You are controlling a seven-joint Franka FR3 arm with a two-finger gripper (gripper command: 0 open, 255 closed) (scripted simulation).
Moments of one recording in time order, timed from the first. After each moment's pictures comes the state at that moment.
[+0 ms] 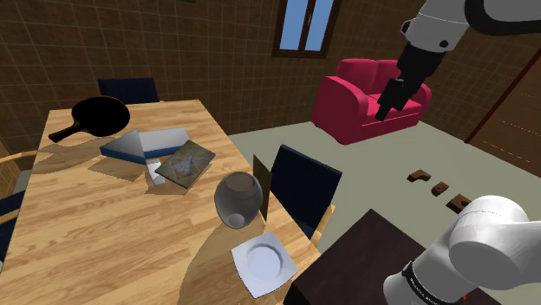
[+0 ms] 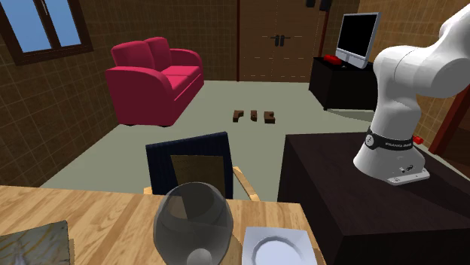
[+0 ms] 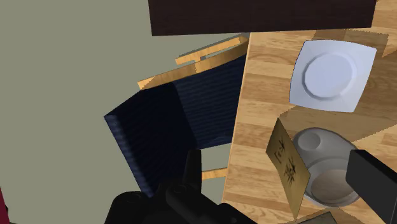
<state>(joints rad) -0.02 -0.83 0.06 -2.28 -0.08 1.52 0.03</state>
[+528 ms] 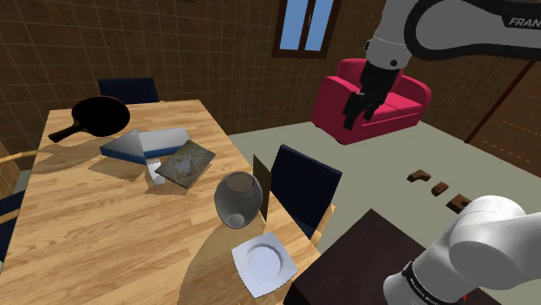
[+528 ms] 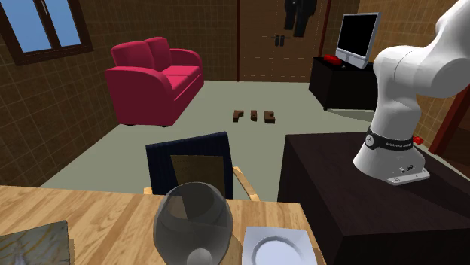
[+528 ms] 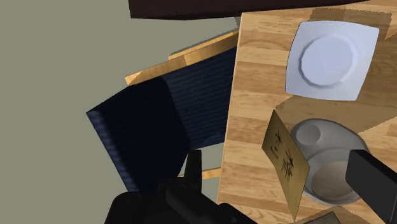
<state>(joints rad) -0.02 -0.67 0.10 -2.31 -0.06 1.69 0.11</state>
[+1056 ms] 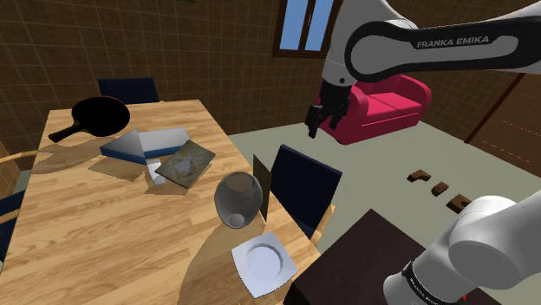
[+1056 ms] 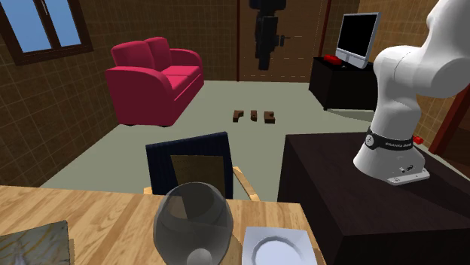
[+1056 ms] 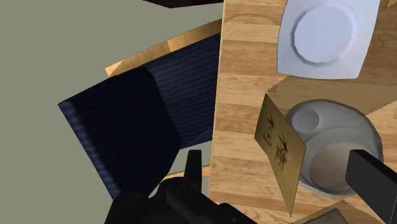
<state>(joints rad) -0.02 -0.40 0.15 -2.26 -0.05 1.88 0.20</state>
